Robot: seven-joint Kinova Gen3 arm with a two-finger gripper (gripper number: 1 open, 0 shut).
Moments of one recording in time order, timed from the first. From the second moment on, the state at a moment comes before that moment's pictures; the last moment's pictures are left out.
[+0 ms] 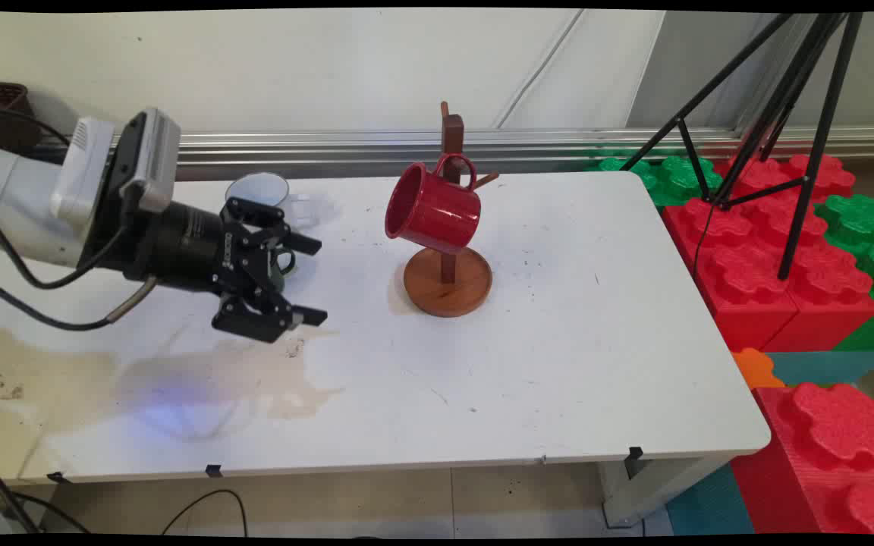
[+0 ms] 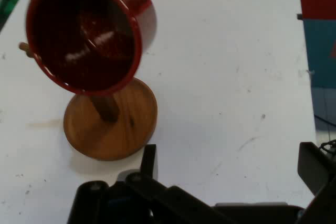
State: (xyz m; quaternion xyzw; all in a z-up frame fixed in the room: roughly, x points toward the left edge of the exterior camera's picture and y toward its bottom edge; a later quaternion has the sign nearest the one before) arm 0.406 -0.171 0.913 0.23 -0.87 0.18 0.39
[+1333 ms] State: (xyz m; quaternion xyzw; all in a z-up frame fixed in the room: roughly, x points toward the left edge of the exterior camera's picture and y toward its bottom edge) arm 0.384 -0.183 0.937 0.32 -0.80 0.21 0.47
